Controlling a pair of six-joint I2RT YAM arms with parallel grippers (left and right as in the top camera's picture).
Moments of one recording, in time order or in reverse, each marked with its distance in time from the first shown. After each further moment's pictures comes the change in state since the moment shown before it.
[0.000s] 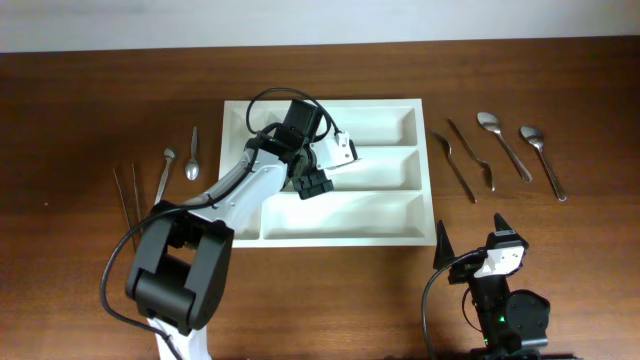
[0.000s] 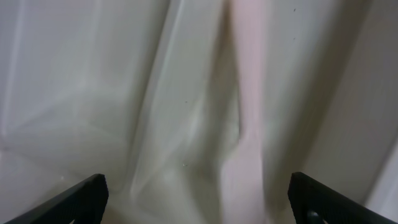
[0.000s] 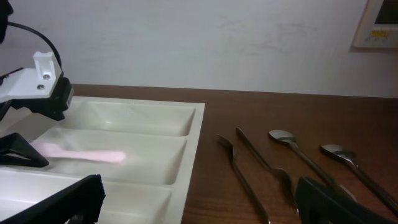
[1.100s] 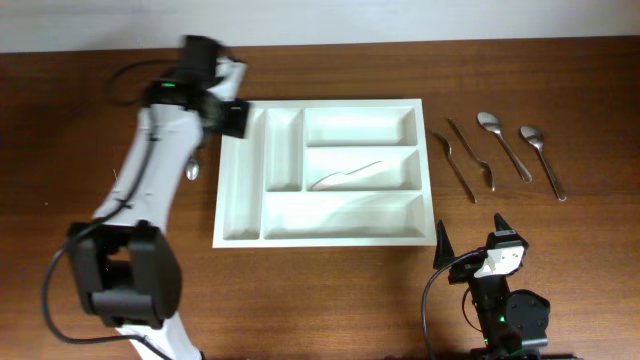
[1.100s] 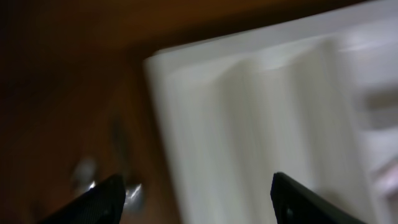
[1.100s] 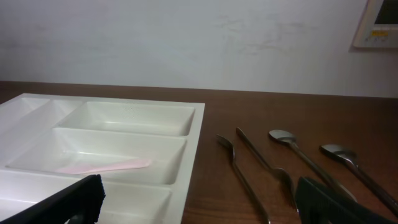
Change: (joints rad) left arm 0.369 -0.049 0.326 -0.407 -0.086 -0.749; right arm 0.000 0.000 0.000 0.000 0.000 0.000
